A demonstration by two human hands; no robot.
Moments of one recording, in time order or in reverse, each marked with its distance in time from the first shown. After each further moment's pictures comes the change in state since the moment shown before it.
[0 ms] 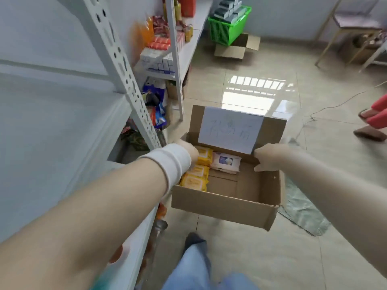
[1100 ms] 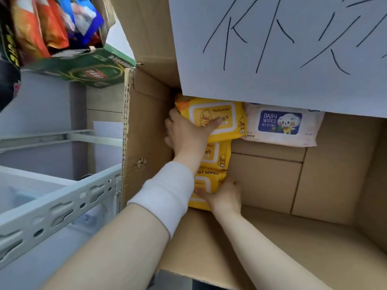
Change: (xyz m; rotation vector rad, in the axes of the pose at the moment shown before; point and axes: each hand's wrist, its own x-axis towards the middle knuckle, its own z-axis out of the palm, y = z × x) left_hand 0.513 0.051 0.179 -1.404 0.197 -0.751; right_hand 0.436 -0.198 0.261 1.333 -0.493 0.418
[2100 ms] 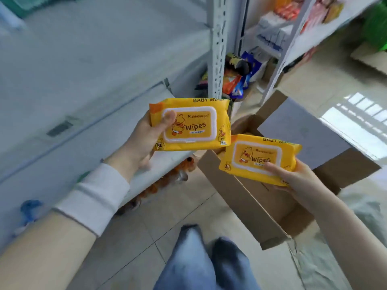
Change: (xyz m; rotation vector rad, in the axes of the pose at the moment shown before) left_hand -0.514 -0.169 -0.356 -1.144 0.156 0.310; right_hand -0.453 0.111 -0.203 0.015 -0.376 -0.844
